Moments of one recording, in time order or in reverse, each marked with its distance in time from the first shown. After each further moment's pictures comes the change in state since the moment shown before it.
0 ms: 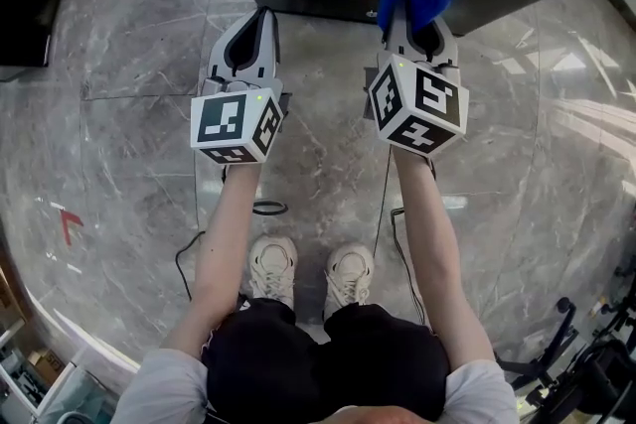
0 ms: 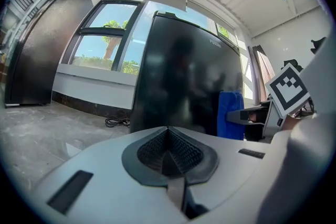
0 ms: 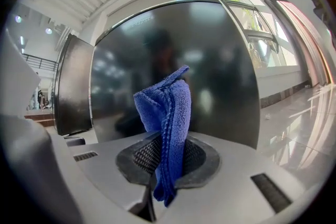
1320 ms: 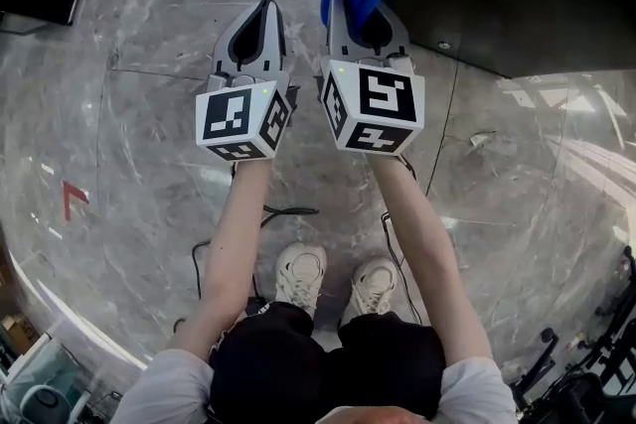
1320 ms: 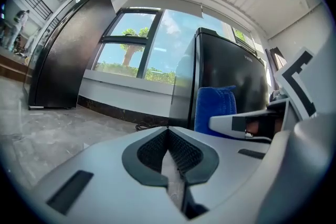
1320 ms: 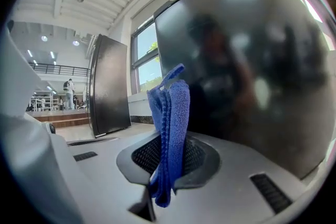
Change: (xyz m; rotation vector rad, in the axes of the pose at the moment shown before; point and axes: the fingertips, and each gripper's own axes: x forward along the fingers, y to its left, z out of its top) left arm -0.036 0.122 0.015 -0.062 -0.066 0.182; right arm 0.039 0.214 -0.022 -0.056 0.036 0.350
